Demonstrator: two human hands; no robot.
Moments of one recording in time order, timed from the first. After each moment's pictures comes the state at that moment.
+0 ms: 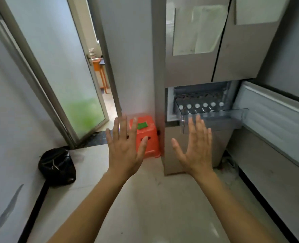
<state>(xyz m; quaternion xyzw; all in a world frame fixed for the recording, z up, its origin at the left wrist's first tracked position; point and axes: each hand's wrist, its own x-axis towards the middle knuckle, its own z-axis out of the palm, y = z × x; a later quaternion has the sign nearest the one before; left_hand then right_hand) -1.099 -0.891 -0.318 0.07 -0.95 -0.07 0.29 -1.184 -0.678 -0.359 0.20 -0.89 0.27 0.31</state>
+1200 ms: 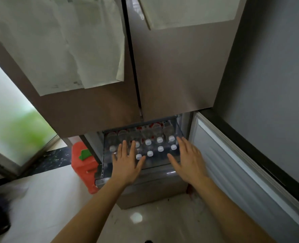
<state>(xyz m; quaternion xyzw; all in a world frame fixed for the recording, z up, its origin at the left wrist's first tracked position) -1.645 -0.647 -0.412 0.11 -0.98 -0.14 0.00 -1.694 -0.409 -0.410 0.16 -0.96 0.23 0.05</state>
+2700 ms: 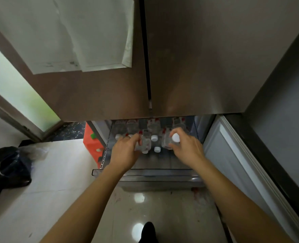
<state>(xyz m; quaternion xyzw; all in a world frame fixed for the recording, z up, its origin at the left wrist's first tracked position) -1.686 -0.659 -0.408 0.12 -0.98 -0.13 0.08 -1.781 -0.445 -0.391 0.22 -0.93 0.28 -0.09</state>
